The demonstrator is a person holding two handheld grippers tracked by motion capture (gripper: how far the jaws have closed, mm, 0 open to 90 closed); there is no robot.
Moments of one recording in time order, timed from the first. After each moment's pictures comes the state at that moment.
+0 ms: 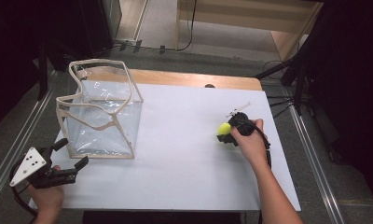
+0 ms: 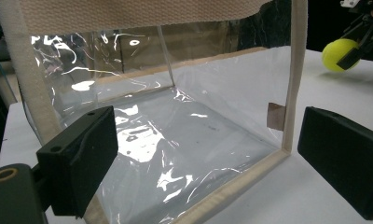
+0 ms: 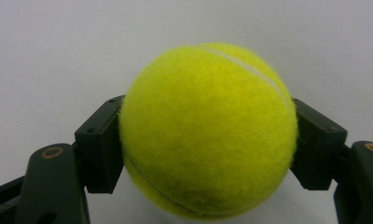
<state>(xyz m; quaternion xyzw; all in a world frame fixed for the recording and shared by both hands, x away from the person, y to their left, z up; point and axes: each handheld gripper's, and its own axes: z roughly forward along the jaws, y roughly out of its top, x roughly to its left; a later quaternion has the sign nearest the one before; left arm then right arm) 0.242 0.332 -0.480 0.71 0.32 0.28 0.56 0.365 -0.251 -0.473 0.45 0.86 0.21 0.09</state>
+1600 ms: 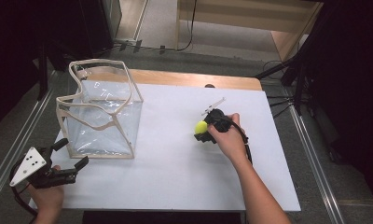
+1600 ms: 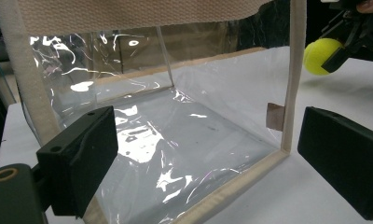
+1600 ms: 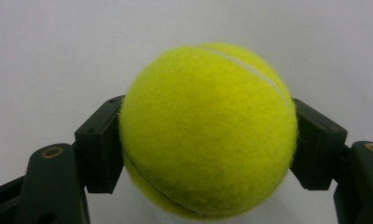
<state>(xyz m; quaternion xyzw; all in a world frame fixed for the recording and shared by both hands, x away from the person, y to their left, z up) 0.243 0.332 -0.480 0.71 0.32 0.28 0.56 0.377 -0.178 -0.462 0.39 0.89 0.24 0.07</state>
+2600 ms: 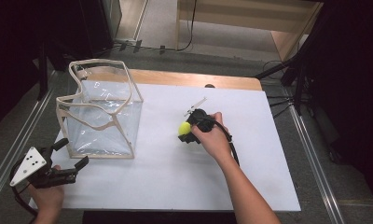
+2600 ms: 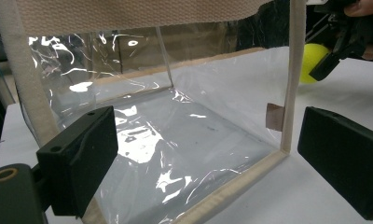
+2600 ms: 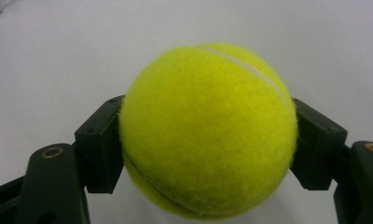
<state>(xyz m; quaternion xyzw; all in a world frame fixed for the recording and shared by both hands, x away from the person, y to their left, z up) 0.243 0.332 -0.480 0.71 0.32 0.28 0.56 0.382 -0.128 -0.463 0.35 0.90 0.25 0.05</state>
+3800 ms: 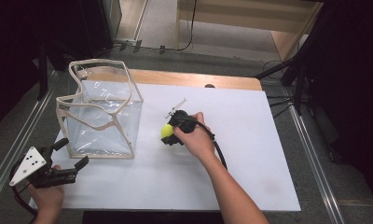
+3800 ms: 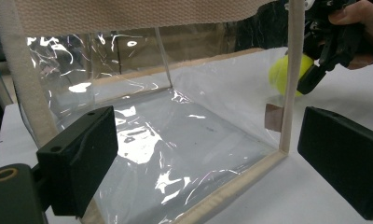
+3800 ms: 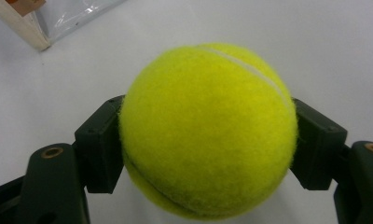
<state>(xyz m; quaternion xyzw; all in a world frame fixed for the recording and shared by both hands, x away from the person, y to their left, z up) 0.244 0.333 -0.479 0.71 0.32 0.28 0.57 0.386 -0.074 -0.468 0.30 0.92 0.26 0.03</state>
